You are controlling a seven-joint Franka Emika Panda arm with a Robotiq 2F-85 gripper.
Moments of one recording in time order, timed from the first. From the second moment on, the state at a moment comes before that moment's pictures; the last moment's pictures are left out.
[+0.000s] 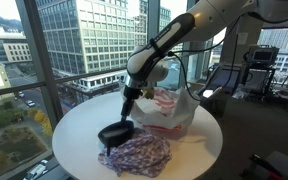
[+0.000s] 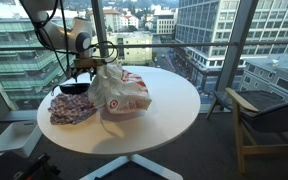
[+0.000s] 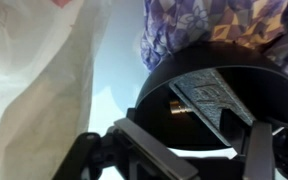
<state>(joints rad) 0.11 0.61 0.37 -1.81 0.04 2.53 -0.62</state>
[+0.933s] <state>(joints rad) -0.03 0.16 0.35 -2.15 0.46 2.48 -0.72</state>
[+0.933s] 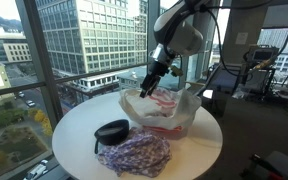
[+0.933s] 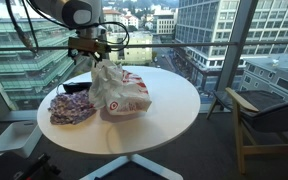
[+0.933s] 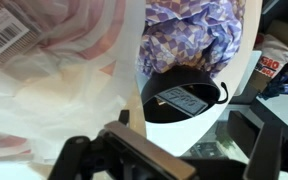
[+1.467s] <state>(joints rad) 0.08 0.04 0.24 -2.30 0.11 2.61 -0.44</state>
